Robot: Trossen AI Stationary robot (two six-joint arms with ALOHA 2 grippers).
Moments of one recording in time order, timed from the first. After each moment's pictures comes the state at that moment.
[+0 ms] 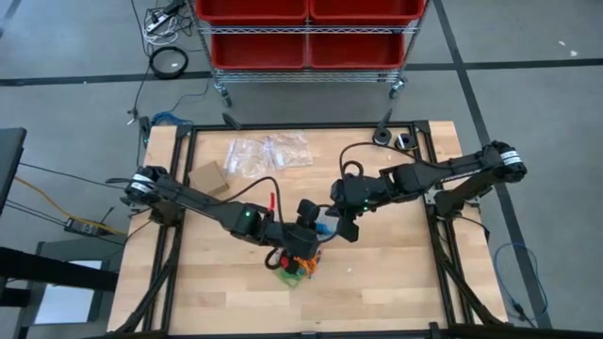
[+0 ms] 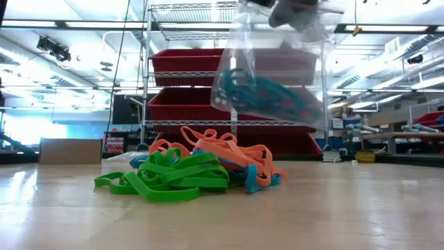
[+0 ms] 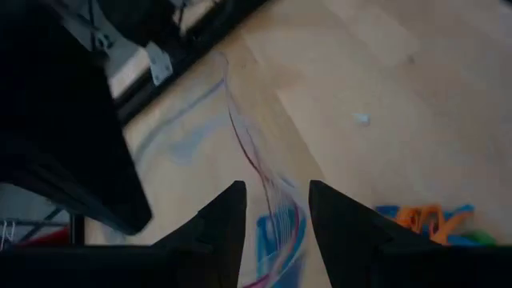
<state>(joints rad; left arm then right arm) -0.35 1.78 1.53 -0.47 -0.35 0.41 0.19 1.41 1.25 -0.61 0.10 0.42</state>
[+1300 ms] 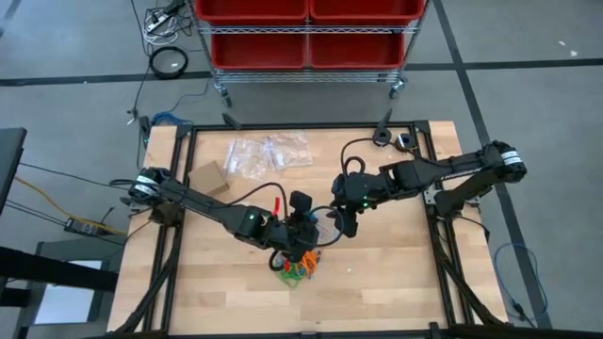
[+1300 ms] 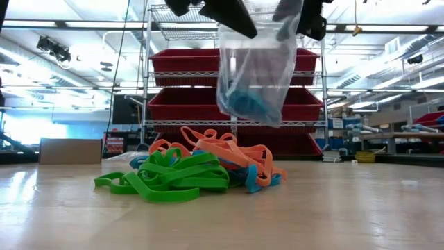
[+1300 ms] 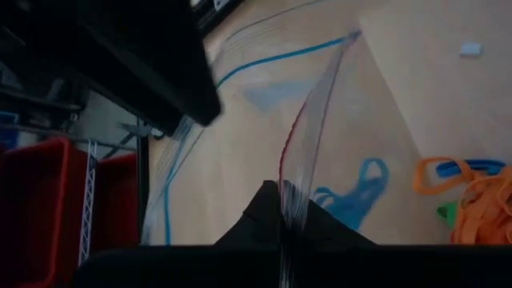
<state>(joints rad) -0.35 1.81 1.53 -0.56 -0.64 0.31 0.17 1.40 1.27 -0.68 0.09 0.55</state>
